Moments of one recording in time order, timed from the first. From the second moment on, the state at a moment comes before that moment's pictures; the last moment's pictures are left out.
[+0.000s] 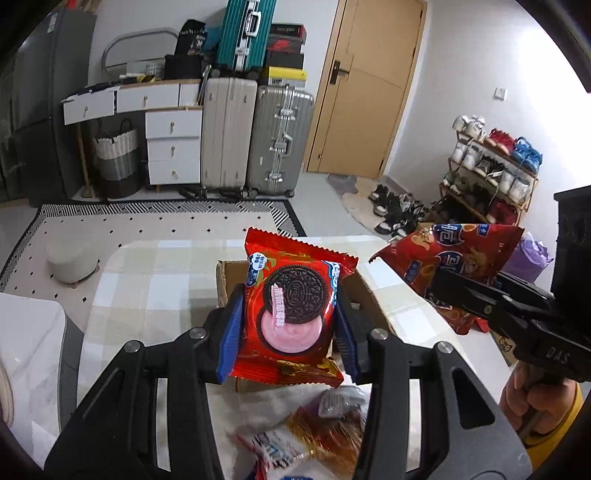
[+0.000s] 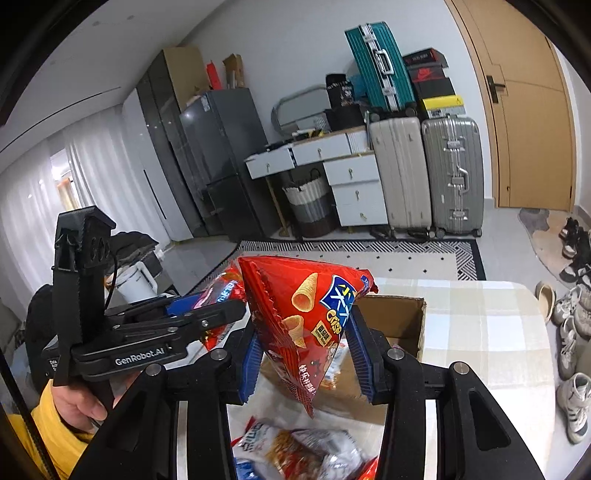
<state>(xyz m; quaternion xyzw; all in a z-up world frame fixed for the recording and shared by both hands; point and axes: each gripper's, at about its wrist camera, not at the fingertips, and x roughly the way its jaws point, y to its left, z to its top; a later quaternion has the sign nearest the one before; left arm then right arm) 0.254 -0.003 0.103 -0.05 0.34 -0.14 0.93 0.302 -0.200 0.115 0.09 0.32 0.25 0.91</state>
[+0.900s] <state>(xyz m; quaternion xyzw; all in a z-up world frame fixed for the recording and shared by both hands) 0.456 -0.064 -0.068 -0.02 0.47 -0.14 0.87 0.394 -0.202 0.002 0.08 0.45 0.22 0.86</state>
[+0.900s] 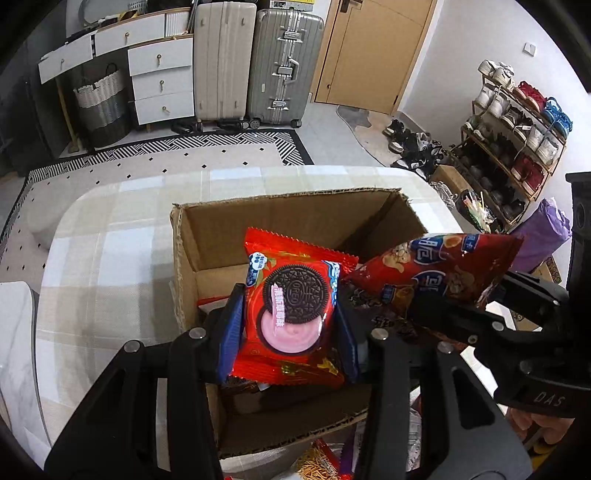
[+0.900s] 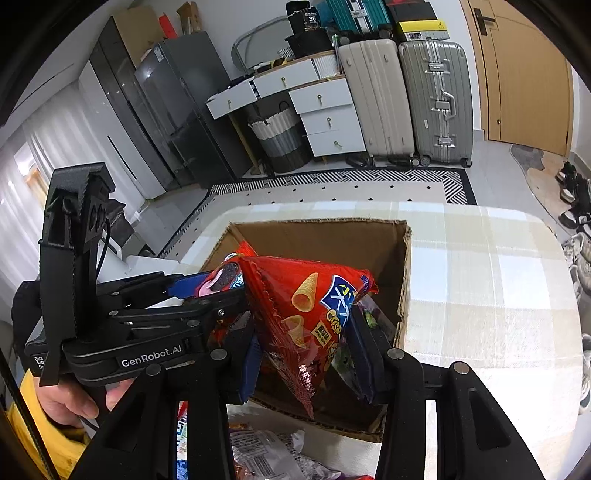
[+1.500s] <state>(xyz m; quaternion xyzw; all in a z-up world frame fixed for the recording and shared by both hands) 0.436 -0.039 -0.087 -0.03 0.46 -0.13 0.88 0.399 -0.194 -0.011 0.07 0.47 0.20 0.85</state>
